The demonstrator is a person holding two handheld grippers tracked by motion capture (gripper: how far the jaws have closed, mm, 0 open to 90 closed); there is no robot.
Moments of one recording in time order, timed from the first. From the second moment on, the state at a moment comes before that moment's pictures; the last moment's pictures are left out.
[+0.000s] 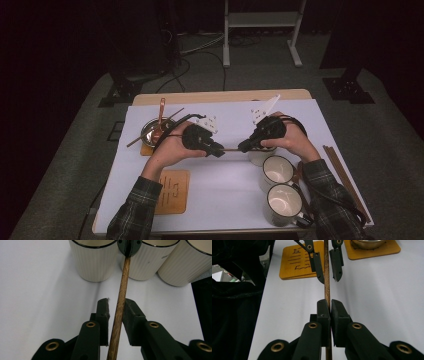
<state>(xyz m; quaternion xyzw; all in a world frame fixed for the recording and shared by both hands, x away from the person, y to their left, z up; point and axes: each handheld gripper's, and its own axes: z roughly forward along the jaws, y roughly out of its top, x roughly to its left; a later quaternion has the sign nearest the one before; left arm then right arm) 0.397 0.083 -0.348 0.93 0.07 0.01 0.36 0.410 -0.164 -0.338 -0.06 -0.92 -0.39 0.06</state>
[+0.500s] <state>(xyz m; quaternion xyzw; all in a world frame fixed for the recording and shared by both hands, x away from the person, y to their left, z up) 0.396 0.082 -0.349 0.93 0.06 -0.02 0.37 0.411 -0.166 -0.338 -0.06 -0.91 -0.40 0.06</state>
